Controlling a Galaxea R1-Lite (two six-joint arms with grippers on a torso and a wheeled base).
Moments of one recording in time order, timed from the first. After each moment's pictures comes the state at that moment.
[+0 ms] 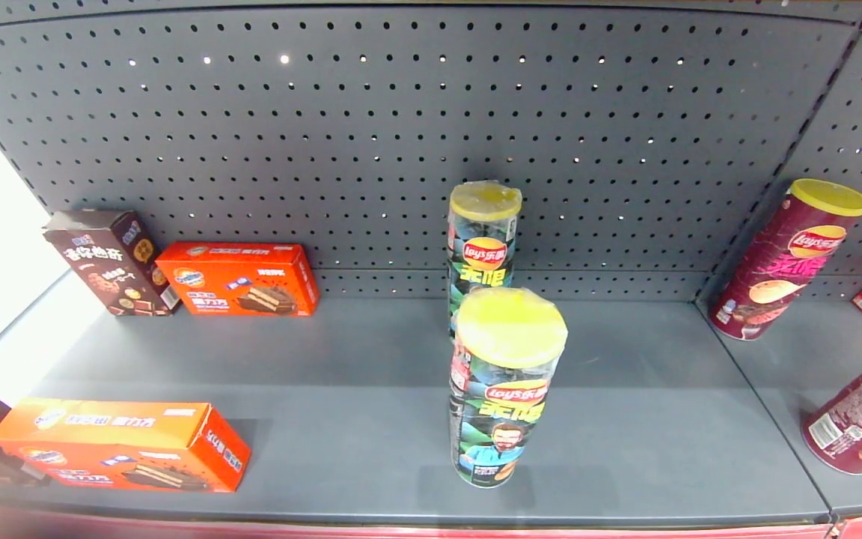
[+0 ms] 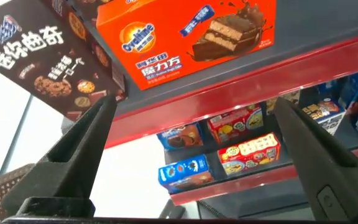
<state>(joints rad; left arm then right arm) -0.28 0.04 -0.10 0.15 0.24 0.30 -0.01 0.03 0.00 0.01 -0.05 0.00</state>
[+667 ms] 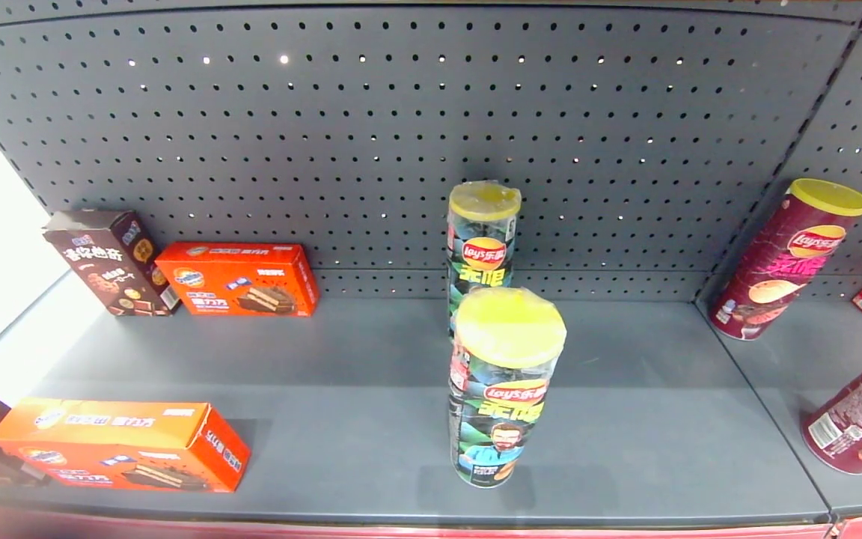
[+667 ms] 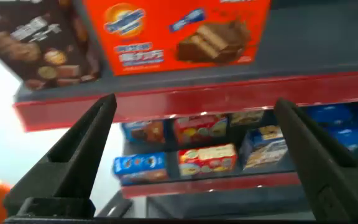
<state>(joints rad) 0.00 0.01 -0.07 0.07 -0.09 0.04 0.00 0.01 0.00 0.01 -0.05 0.00</state>
